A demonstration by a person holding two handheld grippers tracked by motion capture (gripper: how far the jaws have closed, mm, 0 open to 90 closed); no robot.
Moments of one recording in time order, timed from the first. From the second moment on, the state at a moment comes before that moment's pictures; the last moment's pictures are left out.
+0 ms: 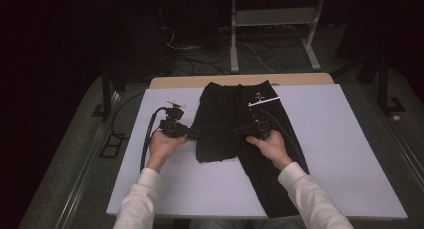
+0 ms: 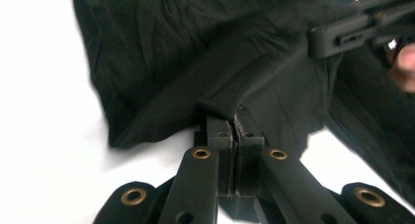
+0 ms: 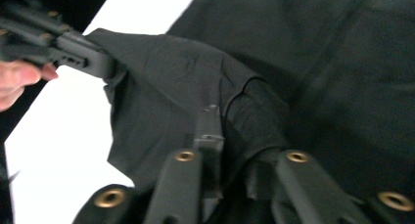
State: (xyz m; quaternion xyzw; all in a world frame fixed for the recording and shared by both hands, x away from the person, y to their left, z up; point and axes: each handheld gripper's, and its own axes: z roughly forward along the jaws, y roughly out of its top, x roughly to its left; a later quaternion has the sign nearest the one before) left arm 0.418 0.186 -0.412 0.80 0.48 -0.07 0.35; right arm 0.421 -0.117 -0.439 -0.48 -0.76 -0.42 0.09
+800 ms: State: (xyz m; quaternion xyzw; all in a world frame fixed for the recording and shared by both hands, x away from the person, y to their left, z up) left arm 0.420 0.179 -0.425 0.79 0.49 -0.07 0.36; right arm 0.357 -0.115 -0.437 -0.50 -0.76 -0.40 0.08
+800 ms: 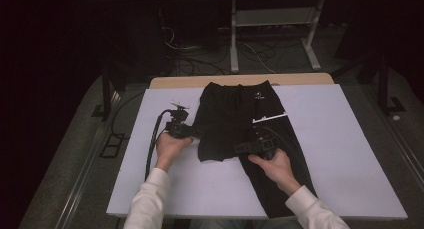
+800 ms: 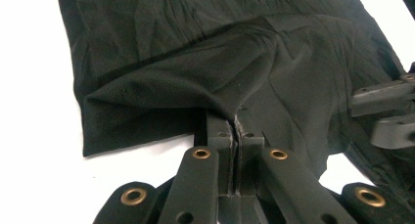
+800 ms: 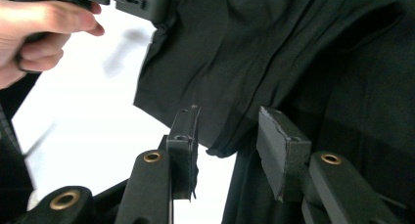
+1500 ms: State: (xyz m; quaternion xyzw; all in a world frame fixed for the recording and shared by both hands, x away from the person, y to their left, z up) left arm 0.415 0.179 -0.417 0.79 0.47 -0.06 0.39; right arm 0.374 -0.127 -0.419 -0.49 -0.75 -0.43 0.10
